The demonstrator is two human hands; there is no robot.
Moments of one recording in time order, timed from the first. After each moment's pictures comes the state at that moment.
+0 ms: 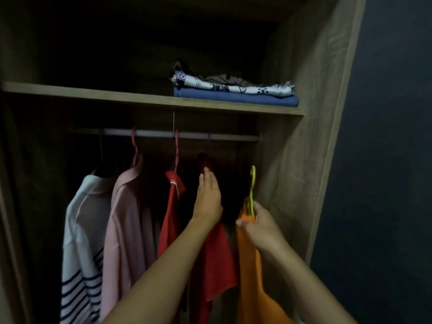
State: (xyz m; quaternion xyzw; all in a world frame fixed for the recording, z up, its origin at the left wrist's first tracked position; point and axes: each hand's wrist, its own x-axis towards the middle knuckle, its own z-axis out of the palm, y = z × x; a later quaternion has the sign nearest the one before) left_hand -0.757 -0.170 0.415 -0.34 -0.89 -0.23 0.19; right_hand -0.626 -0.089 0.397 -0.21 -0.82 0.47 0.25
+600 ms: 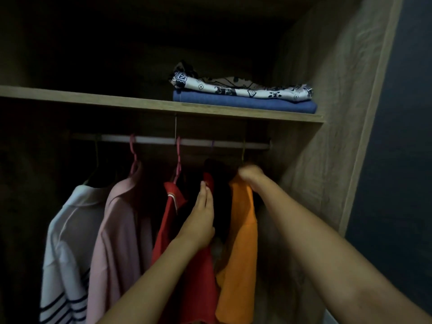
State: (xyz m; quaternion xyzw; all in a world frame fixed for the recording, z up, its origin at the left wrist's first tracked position) left_hand -0.780 -0.191 0.399 -0.38 -0.87 -0.30 0.11; right_hand -0.782 -0.024 0.502 -0.25 -0.87 0.37 0.23
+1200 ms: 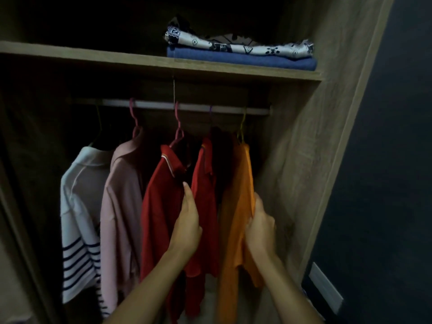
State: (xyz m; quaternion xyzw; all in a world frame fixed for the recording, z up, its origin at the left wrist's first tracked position) left_hand -0.722 -0.222 0.312 -0.28 -0.85 -0.43 0.14; right_hand -0.646 -0.065 0.311 -0.19 -0.84 0.34 0.37
